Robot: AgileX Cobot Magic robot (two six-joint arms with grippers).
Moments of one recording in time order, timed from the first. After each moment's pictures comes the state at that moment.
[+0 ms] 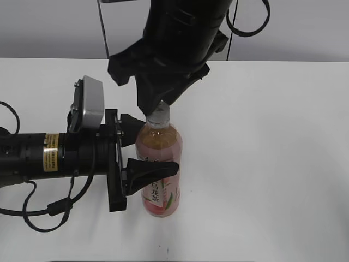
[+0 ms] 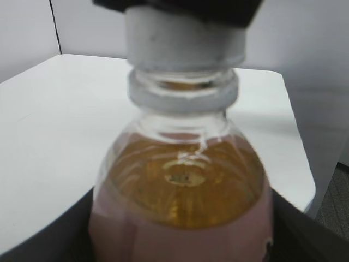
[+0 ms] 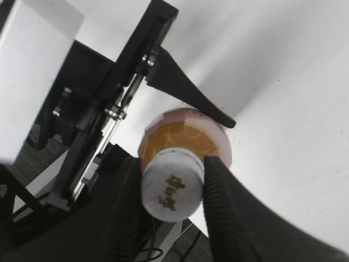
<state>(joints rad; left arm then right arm) -0.38 1.88 -0.59 1.11 -1.17 -0.34 0.80 1.83 -1.71 0.18 1.22 -0.06</state>
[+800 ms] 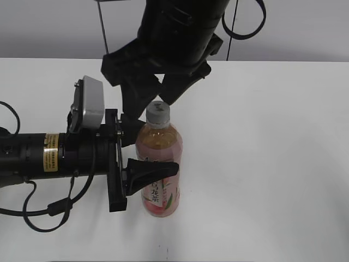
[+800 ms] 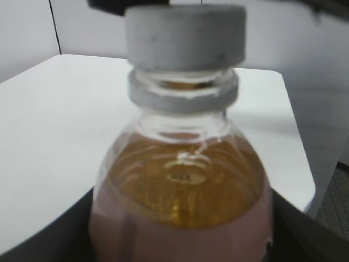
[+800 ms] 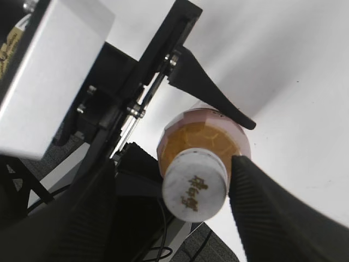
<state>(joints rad) -0.38 1.88 -0.59 1.11 -1.17 -0.34 0.80 1.83 -1.71 0.23 1.23 -0.08</state>
